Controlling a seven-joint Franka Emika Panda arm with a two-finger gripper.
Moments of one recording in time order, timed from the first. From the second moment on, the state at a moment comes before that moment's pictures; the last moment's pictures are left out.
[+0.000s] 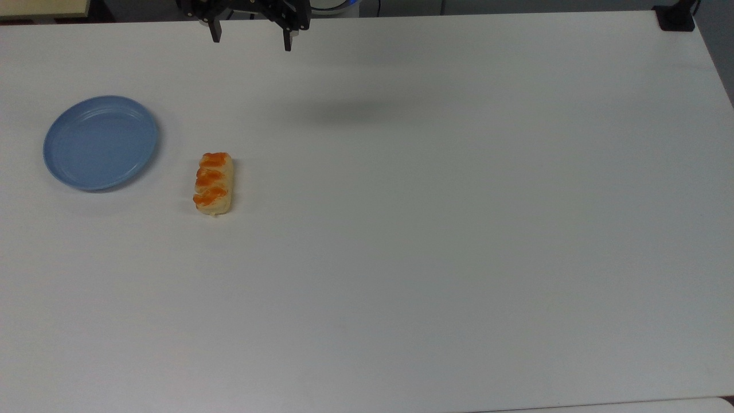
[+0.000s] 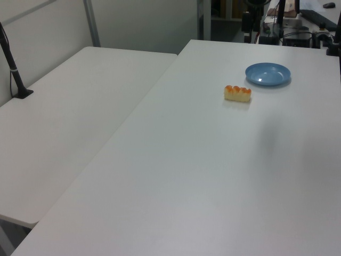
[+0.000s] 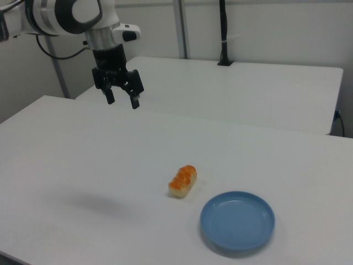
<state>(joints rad) 0.11 0.07 -0.15 -1.55 -0.06 1.62 0.02</state>
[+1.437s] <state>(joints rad) -0.01 0.19 -0.17 -1.57 -0.06 1.74 -0.24</state>
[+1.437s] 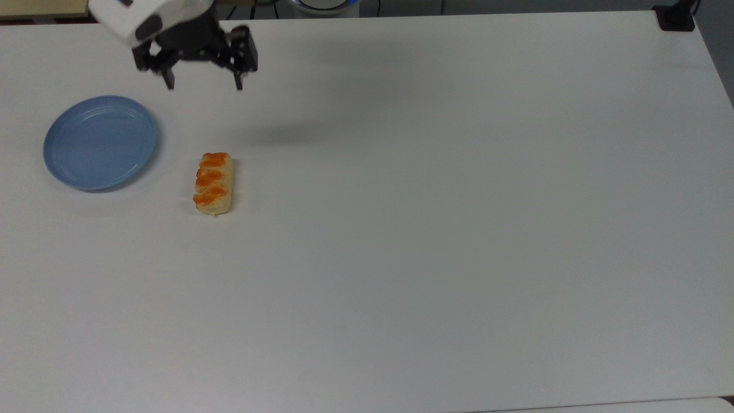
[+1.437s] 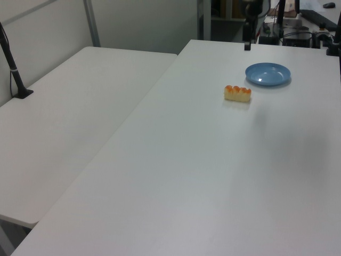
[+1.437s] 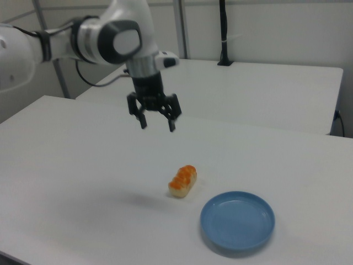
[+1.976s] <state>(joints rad) -0.05 0.40 -0.17 -1.64 -0.06 1.97 -0.21</state>
